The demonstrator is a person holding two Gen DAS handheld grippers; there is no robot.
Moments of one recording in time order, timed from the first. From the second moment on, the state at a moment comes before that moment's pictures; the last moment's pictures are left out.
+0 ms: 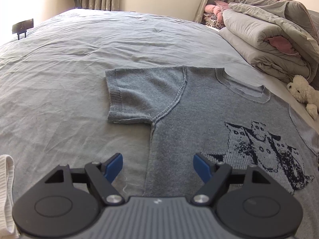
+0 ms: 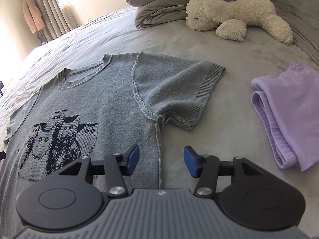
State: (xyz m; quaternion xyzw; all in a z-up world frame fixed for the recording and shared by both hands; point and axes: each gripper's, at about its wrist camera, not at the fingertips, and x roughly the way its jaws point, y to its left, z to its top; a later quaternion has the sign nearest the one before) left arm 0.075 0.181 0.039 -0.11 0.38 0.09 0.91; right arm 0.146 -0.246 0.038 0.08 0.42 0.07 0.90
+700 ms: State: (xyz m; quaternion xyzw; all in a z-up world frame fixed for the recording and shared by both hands) left arm 0.084 0.191 0.030 -0.10 0.39 0.11 0.91; right arm 0.159 -0.237 0.030 0.00 0.41 0.00 0.91
